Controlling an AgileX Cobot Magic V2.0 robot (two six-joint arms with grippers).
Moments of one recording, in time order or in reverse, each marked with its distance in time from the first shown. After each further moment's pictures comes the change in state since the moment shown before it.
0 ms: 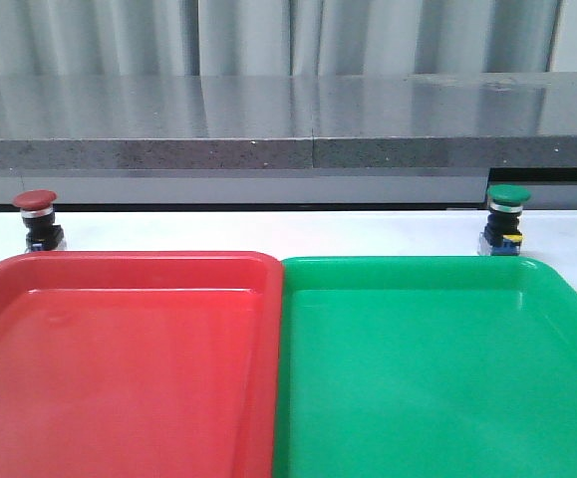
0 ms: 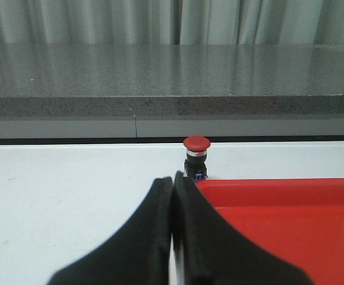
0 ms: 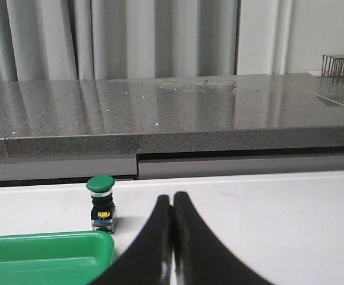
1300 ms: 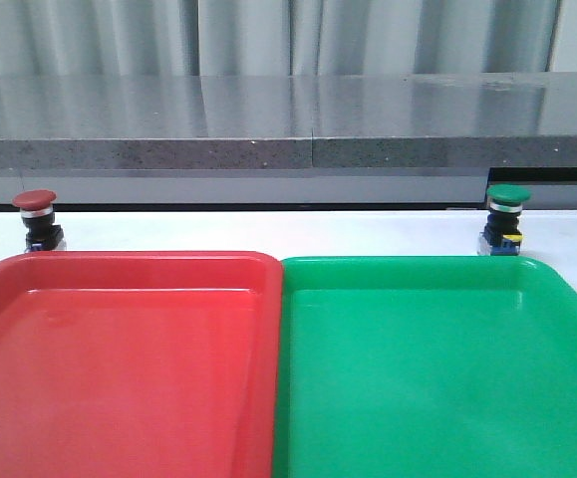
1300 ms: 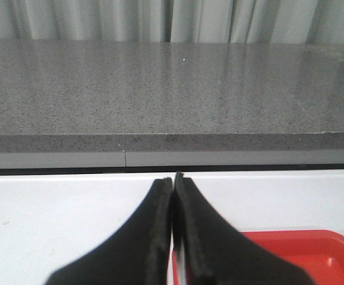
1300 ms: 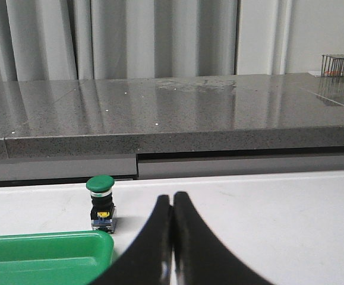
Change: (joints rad) left arm 0.000 0.526 -0.576 -0.028 0.195 0.026; right arm 0.000 0.000 0.000 0.000 0.000 0.000
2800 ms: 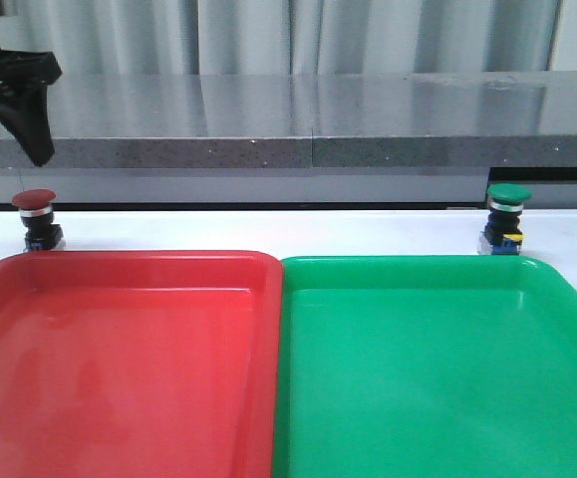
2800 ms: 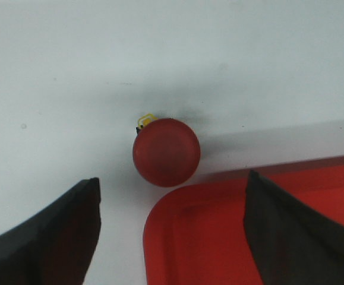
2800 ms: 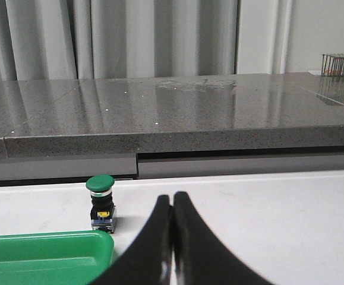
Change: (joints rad) left arm 0.000 1.379 -1.003 -0.073 0.631 0.052; right arm 0.000 0.000 0.000 0.000 0.000 0.000
